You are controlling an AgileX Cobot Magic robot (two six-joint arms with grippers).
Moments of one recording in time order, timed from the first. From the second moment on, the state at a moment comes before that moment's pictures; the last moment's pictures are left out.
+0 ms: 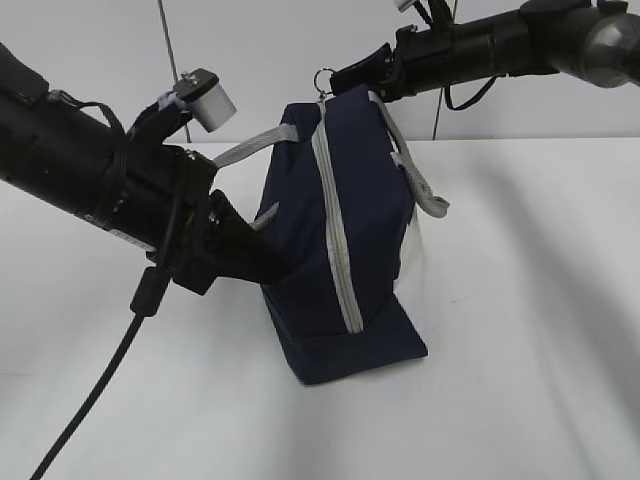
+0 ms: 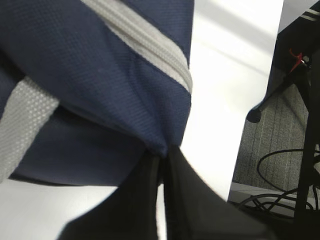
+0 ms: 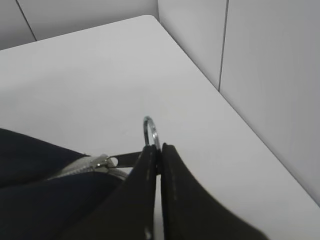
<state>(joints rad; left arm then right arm) -0.42 1.62 -1.05 -0.97 0.88 1.26 0.05 2.47 -2.26 1.28 1.12 -1.56</state>
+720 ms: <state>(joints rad) -0.41 1.51 -1.04 -1.05 0.78 1.03 0.01 2.50 -2.26 1.40 1.21 -1.56</state>
